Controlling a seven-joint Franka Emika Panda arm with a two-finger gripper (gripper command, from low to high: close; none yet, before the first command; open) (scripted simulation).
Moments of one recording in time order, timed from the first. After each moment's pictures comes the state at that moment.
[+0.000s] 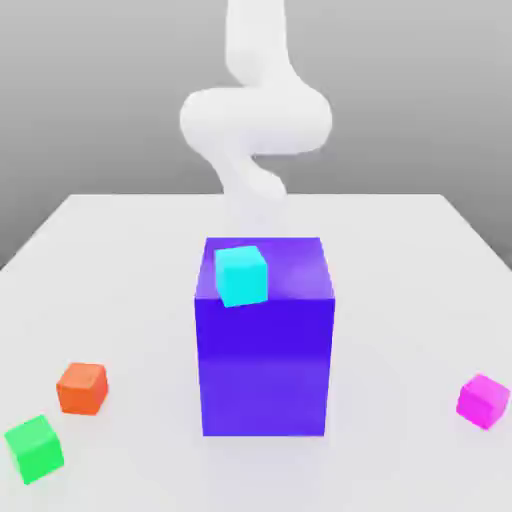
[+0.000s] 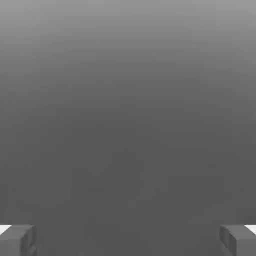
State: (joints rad) arm 0.04 -0.71 0.02 -2.32 0.02 2.34 0.79
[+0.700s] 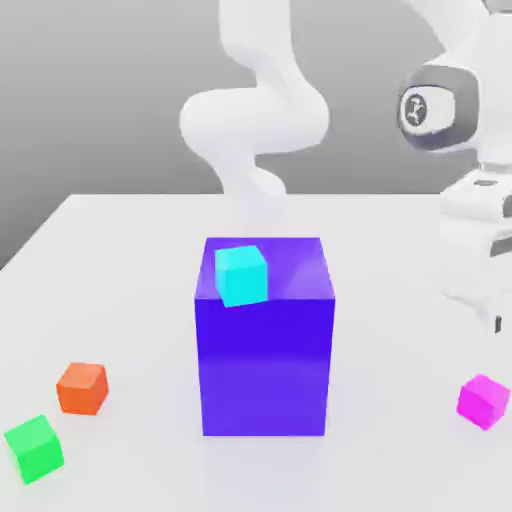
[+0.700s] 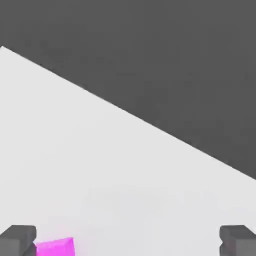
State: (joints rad) arm 0.34 0.06 0.30 -2.48 -0.07 2.67 0.91
